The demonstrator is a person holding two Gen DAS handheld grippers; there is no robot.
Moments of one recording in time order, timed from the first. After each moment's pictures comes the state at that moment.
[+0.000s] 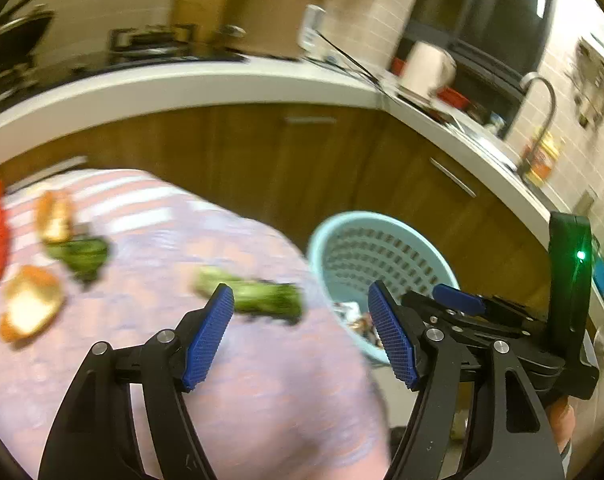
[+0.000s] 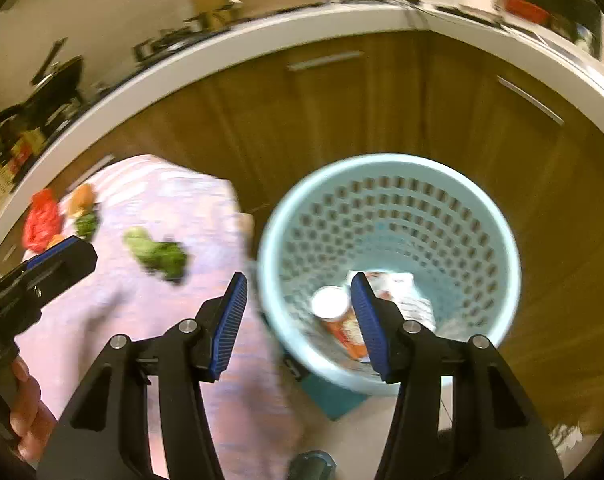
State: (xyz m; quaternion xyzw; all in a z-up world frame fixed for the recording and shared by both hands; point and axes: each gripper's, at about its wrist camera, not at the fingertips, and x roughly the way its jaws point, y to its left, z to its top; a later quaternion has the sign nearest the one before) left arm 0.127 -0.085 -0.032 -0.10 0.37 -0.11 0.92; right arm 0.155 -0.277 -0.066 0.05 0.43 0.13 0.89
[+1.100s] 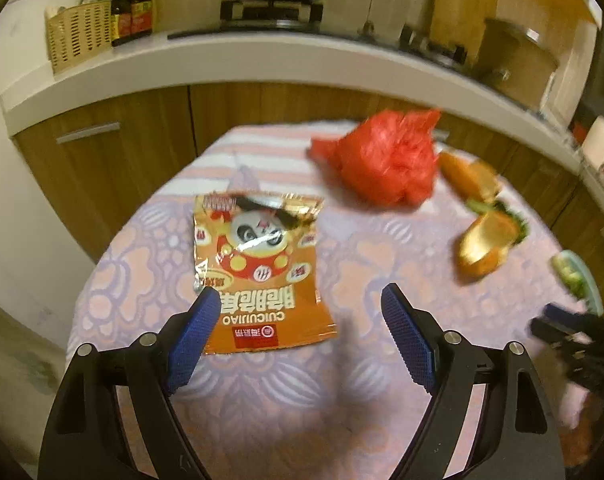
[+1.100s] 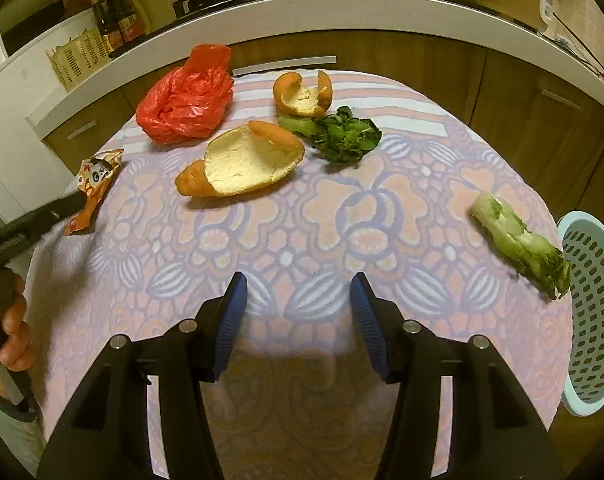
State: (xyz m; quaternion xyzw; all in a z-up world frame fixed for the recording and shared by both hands) left arm 0.017 0.210 -0.071 -0.13 0.40 0.19 0.89; right arm 0.116 -0.033 -0.099 -0.07 0.45 0.28 0.84
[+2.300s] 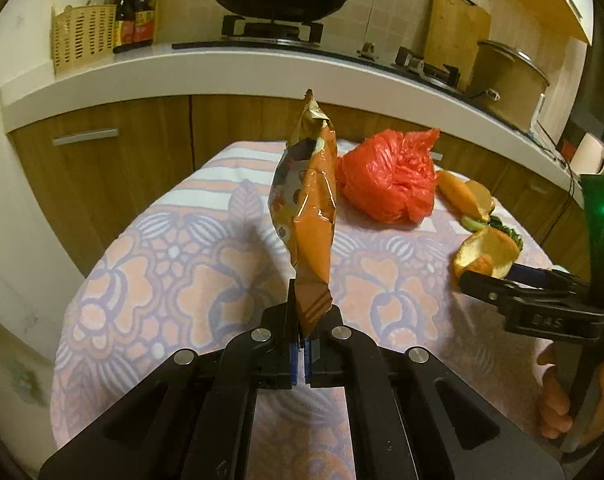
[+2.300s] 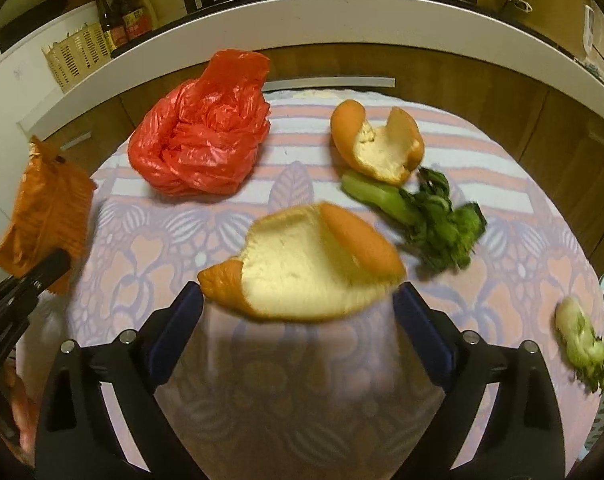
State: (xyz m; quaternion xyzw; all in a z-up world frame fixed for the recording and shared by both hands) left arm 0.004 0.220 -0.069 -0.15 0.34 0.16 0.91; right arm 0.165 0.058 -0.104 -0.09 0.44 0.29 0.85
